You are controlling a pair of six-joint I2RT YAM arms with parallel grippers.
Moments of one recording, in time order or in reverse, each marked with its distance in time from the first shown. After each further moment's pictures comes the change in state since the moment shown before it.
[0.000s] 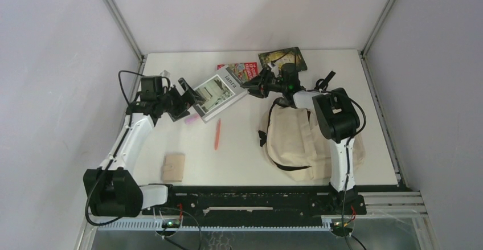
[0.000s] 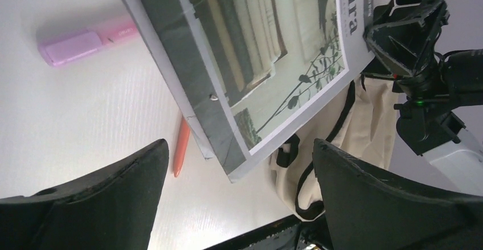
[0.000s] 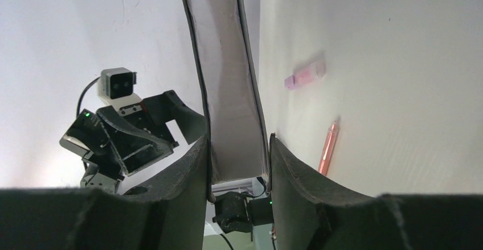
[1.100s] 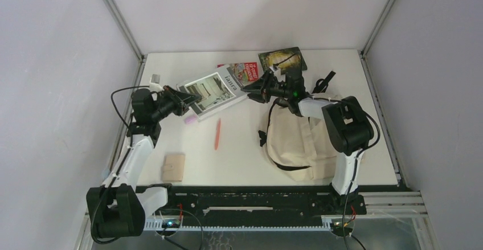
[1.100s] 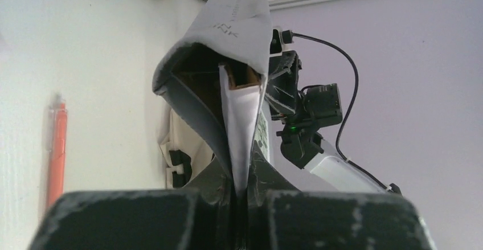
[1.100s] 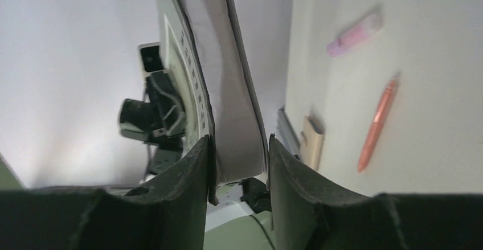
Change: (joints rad) left arm 0.084 -0.165 -0.359 0.689 0.297 -0.451; right arm 0.041 -0.212 -0.216 0.130 0.004 0.135
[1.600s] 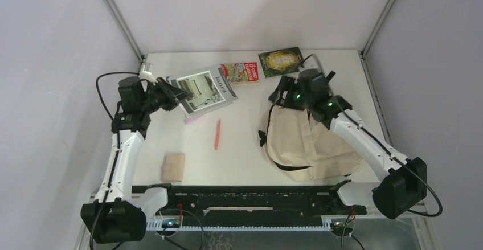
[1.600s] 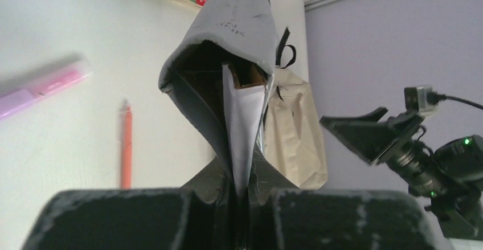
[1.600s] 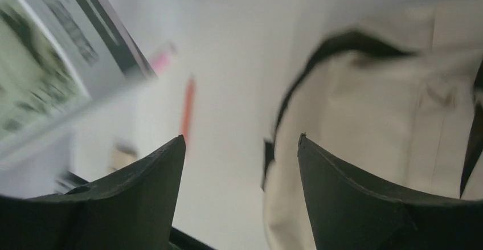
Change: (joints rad) left arm 0.023 -0.048 0.292 -0.491 -0.070 0.338; right arm 0.031 -0.662 0.022 -1.120 0.731 -0.814
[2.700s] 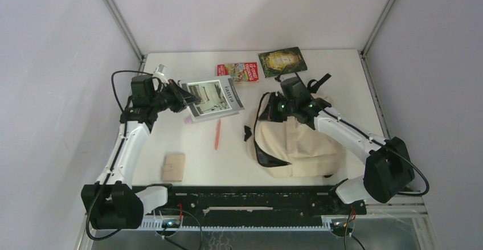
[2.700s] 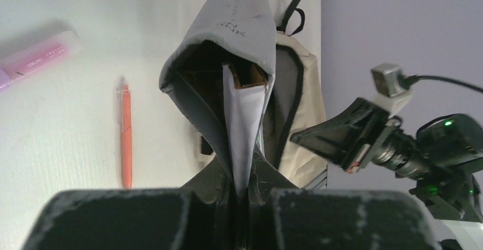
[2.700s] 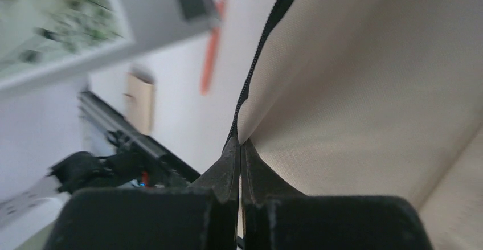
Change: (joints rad) left arm -0.064 0.101 0.005 -0.033 0.004 0.058; right arm 0.163 0.130 -0.100 -0.008 -0.138 0.007
